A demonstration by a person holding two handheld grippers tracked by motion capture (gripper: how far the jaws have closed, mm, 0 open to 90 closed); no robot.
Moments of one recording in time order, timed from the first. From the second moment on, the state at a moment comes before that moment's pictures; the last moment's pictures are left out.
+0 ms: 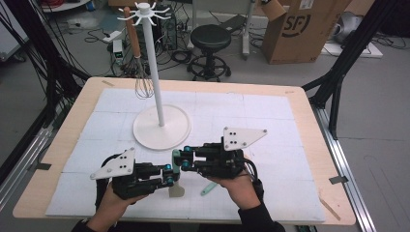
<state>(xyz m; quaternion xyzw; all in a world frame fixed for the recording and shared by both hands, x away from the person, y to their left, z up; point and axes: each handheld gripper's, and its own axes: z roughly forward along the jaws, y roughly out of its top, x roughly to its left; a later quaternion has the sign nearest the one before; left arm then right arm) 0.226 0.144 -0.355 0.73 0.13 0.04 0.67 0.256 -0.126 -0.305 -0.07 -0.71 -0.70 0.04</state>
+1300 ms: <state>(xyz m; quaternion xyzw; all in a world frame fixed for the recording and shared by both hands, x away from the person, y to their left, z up) 0.338 0.213 -0.224 0.70 0.17 0.10 0.69 0.239 -0.240 -0.354 -0.26 -0.71 -0.63 -0.19</state>
